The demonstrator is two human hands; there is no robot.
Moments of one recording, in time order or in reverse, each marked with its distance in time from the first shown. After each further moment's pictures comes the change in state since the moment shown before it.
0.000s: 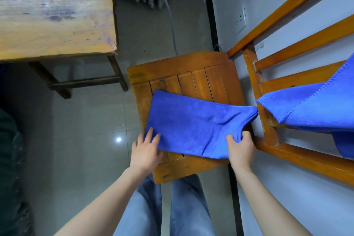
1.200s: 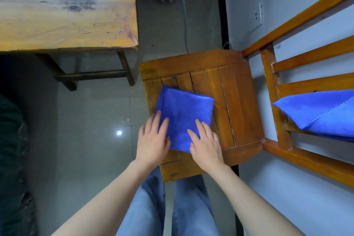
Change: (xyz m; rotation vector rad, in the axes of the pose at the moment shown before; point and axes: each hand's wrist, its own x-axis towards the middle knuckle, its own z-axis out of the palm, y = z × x) left_hand 0.012 -0.015 -0.012 -0.023 0.239 0.147; right_hand -0.038 -0.010 0.077 -0.797 -0.401 -0.866
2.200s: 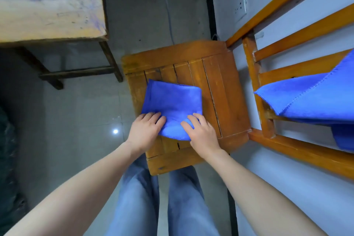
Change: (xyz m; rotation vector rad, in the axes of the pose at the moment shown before) left_hand 0.029 -0.002 0.018 0.211 0.233 0.474; right_hand 0.004 0.035 -0.003 -0.049 0.418 -0.284
